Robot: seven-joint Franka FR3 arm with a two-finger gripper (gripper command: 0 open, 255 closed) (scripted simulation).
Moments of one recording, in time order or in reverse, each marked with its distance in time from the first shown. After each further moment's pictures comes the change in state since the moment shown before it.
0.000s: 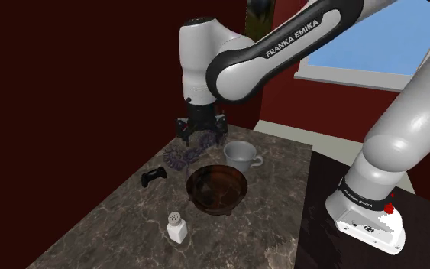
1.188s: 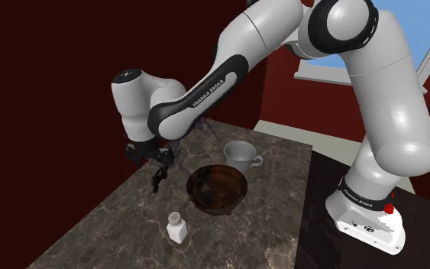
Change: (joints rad) arm 0.271 0.733 -0.117 0.592 -0.545 -0.019 0.675
